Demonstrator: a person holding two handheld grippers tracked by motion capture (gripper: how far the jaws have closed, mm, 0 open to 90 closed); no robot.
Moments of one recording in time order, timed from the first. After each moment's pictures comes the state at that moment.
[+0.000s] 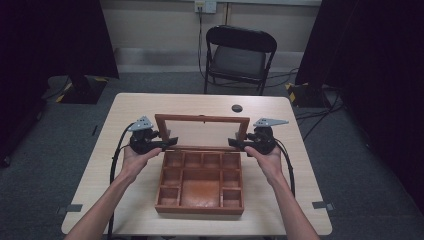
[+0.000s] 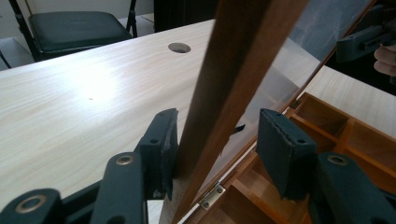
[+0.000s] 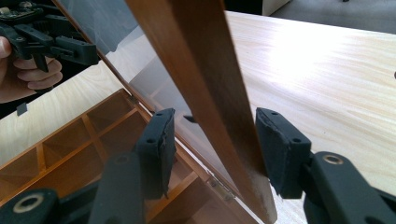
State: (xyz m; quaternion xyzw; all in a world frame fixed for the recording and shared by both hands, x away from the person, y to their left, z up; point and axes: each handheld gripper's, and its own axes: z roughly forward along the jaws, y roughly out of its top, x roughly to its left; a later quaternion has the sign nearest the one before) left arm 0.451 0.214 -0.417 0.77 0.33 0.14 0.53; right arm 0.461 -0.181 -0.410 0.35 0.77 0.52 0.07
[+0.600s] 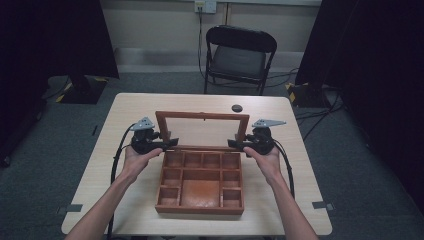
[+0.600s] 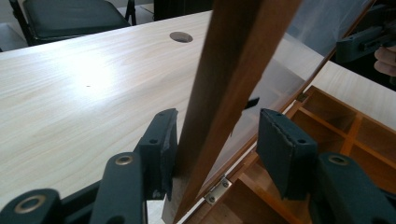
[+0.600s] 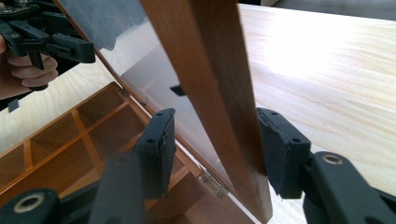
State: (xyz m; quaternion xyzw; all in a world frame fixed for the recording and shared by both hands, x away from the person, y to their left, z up) left arm 0.457 0.213 -0.427 0.78 0.34 0.12 0.52; right arm 0.467 -0.181 -0.421 0.36 0.78 0.51 0.07
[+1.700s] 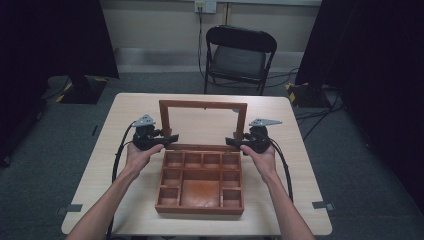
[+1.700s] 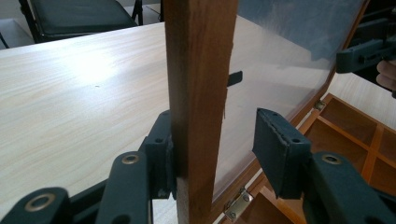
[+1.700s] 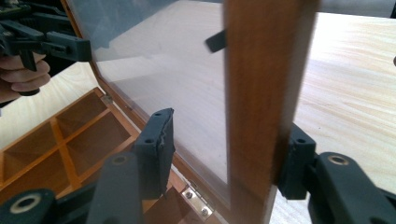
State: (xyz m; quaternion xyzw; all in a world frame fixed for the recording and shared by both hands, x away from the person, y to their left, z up) left arm 0.473 0.213 -0.433 0.77 0.36 0.12 0.52; right arm 0.479 -0.174 -0.433 0.37 0.77 0.52 0.07
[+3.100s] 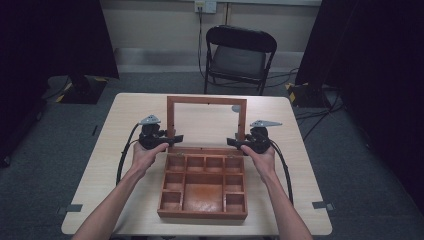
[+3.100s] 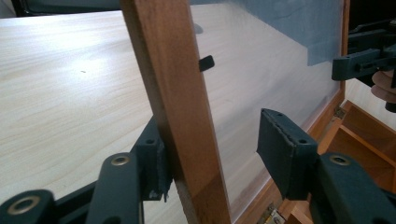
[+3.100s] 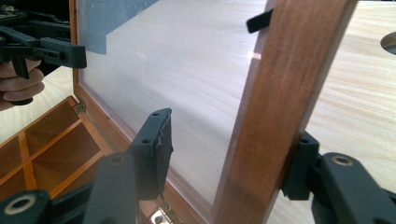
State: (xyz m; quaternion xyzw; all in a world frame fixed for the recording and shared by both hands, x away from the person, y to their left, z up) left arm 0.487 0.202 -0.448 0.76 0.38 0.08 0.52; right arm 0.487 -0.179 -0.449 0.40 0.76 0.51 0.07
